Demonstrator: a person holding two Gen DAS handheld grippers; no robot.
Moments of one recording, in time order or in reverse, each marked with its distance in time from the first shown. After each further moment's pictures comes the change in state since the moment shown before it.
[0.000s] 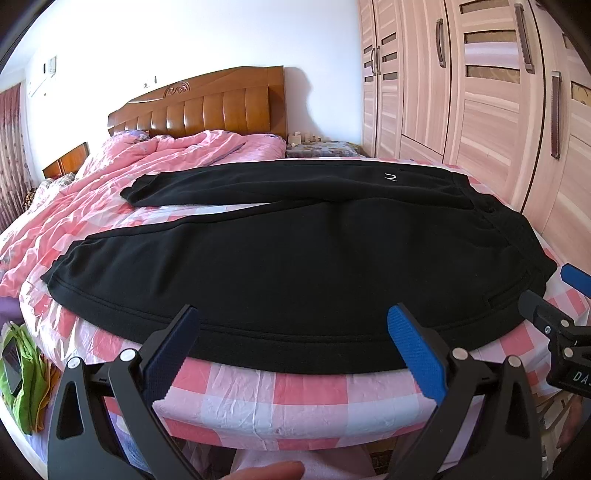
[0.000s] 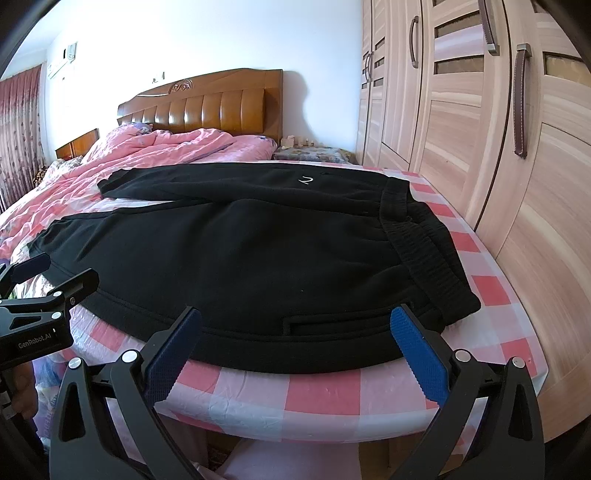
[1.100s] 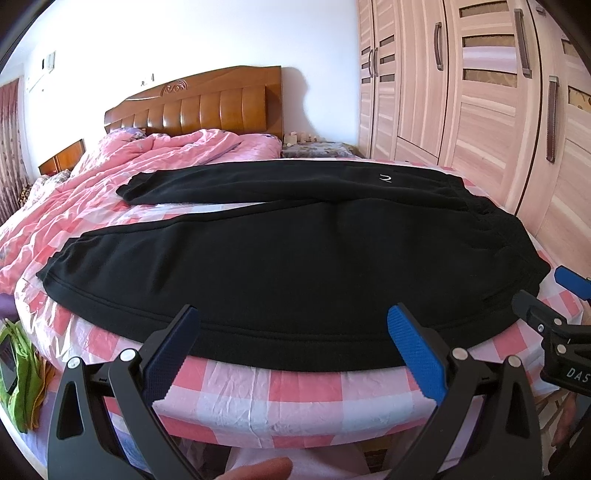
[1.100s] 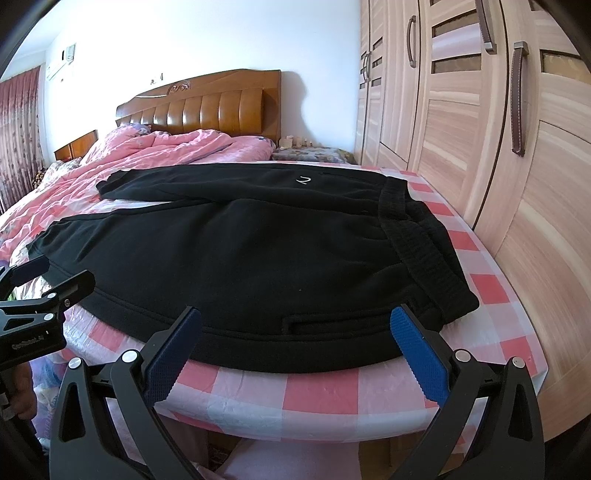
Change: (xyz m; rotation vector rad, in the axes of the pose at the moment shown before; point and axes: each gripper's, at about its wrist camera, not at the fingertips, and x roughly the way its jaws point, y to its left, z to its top) left arm -0.002 0.004 -0.003 -0.010 -0.001 -0.025; right arm 0.000 -0.002 0.001 0.005 0.001 -0.003
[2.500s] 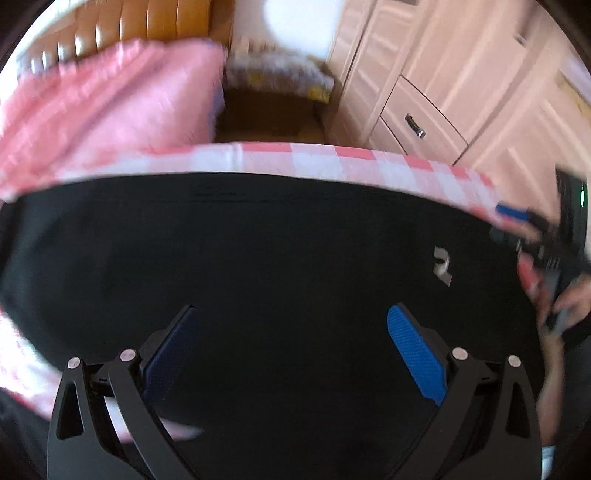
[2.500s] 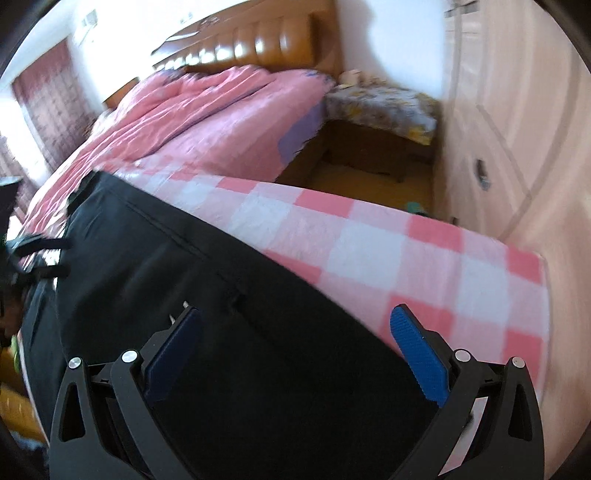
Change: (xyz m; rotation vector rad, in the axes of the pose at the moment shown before) left arm 0.342 0.021 0.270 -0.048 0.496 -0.295; right arm 0.379 -0.142 0.260 -0.138 0.362 0.390
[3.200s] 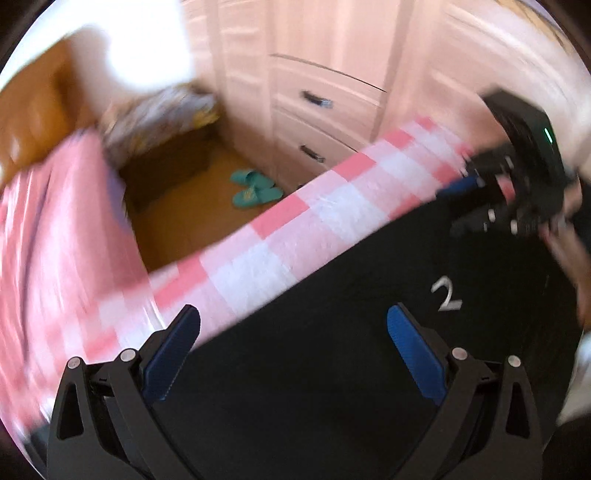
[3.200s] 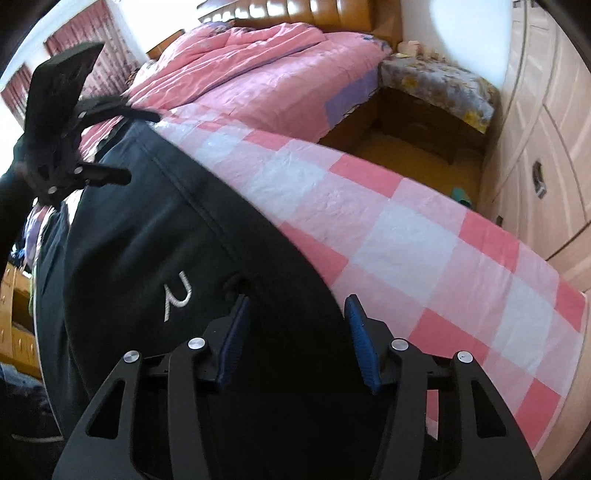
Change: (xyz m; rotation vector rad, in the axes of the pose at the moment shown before) left arm 0.047 -0.047 0.079 0.682 -0.001 -0.095; right arm 0.027 -0.008 0.004 -0.133 0.163 0.150
